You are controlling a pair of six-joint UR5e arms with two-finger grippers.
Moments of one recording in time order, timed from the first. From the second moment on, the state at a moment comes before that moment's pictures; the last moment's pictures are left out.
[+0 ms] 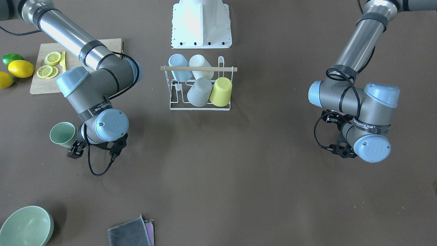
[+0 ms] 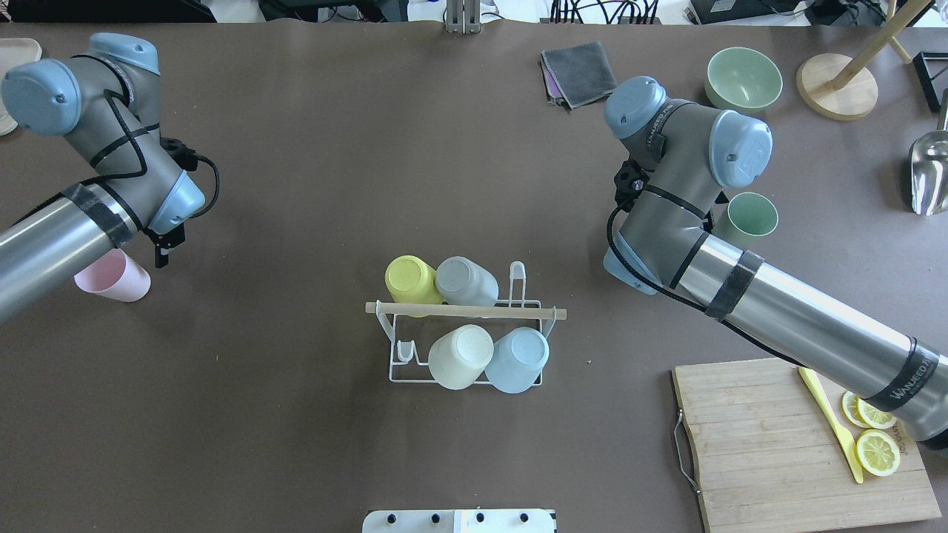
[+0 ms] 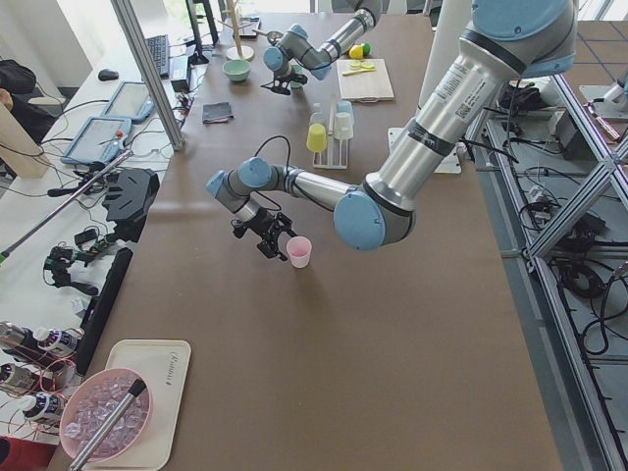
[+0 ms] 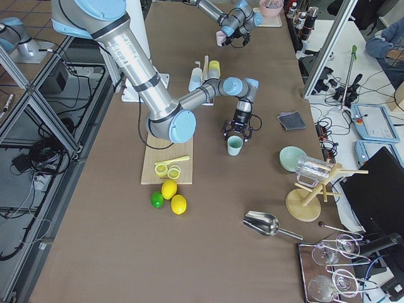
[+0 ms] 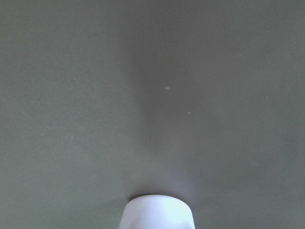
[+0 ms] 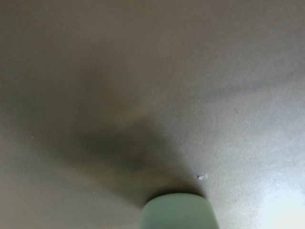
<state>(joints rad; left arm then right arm) -0.93 -2.20 -1.14 -0.90 -2.29 0.12 0.75 -0.89 1.30 -2.09 1.74 -0.55</state>
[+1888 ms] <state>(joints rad) -0.89 -2.19 -1.12 -0.85 -2.21 0.22 0.76 -0.94 1.30 -2.04 1.73 -0.56</state>
